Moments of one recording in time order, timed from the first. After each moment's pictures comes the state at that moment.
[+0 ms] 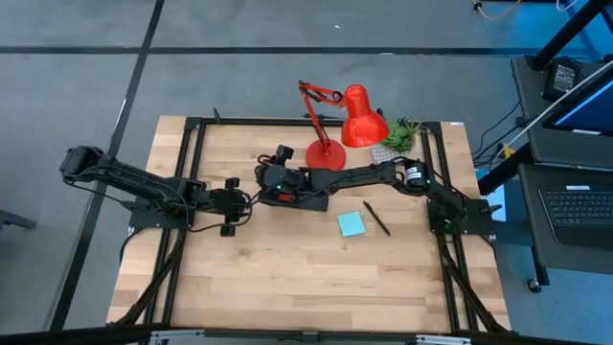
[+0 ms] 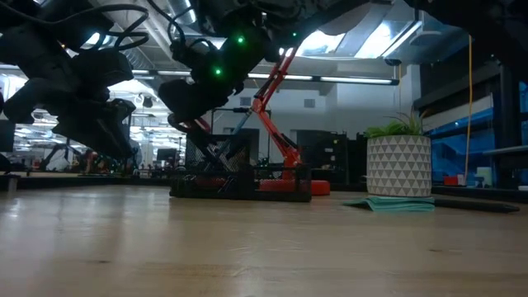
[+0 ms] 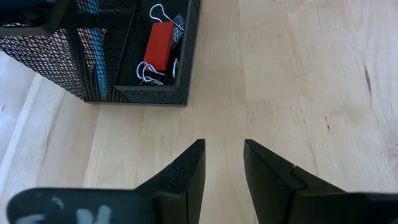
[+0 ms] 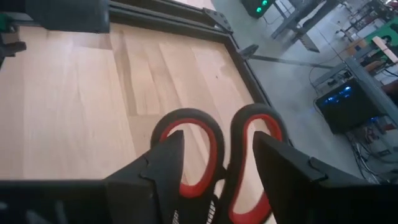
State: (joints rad) left arm -0.14 0.90 0.30 -0.22 -0.23 -0.04; right arm -0.02 2.30 1.85 -0.10 0.59 -0.22
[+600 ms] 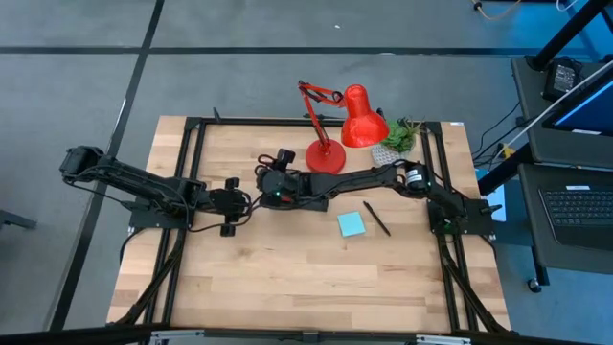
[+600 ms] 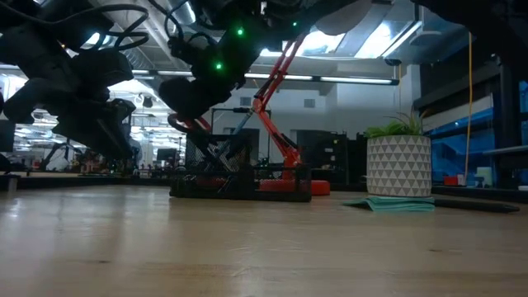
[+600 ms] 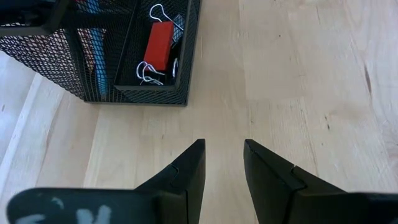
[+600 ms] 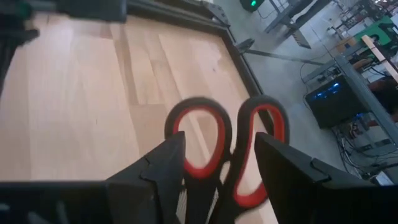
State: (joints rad) left arm -0.14 0.90 0.30 -0.22 -0.23 -0.04; right arm 0.01 2.29 1.87 -0.19 0.66 -0.22
